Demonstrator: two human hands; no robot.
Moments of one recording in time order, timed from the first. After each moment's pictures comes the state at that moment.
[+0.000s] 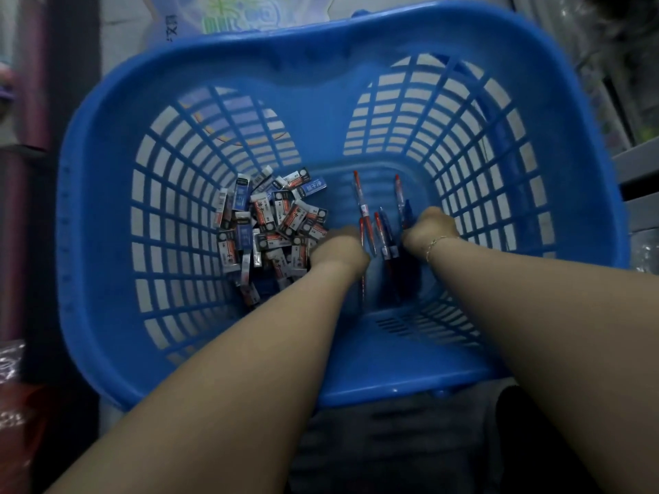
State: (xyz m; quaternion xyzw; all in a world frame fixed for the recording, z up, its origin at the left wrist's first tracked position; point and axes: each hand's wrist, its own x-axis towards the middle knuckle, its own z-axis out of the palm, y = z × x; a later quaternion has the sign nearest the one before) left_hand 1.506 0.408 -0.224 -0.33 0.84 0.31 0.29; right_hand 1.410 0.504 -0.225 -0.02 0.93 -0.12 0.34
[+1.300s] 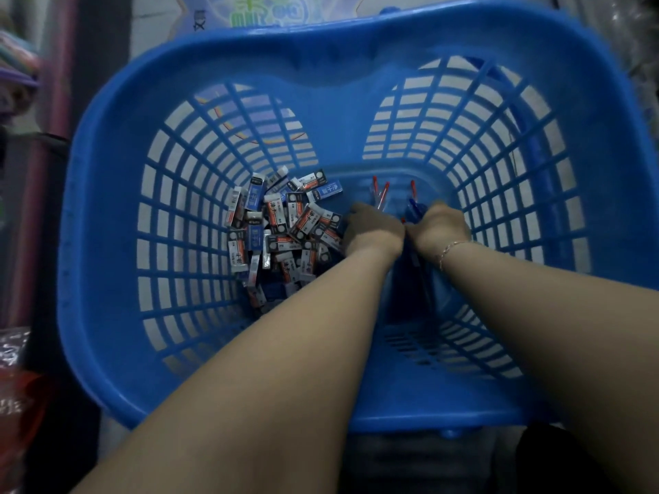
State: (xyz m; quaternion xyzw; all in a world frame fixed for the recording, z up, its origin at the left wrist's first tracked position) left_hand 1.456 0.419 -0.225 -0.56 0.69 0.43 0.16; right_hand 1.400 0.484 -0.228 -0.06 0.94 -0.12 0.33
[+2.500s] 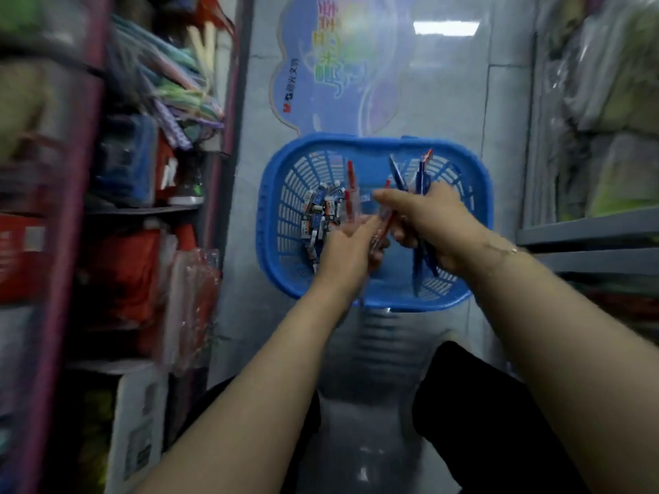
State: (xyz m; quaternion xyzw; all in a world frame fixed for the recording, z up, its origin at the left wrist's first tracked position) left_hand 1.566 0.428 0.114 -0.51 0.45 0.73 -0.07; right_hand 1.459 0.465 0.116 -0.07 0.73 -0.45 0.51
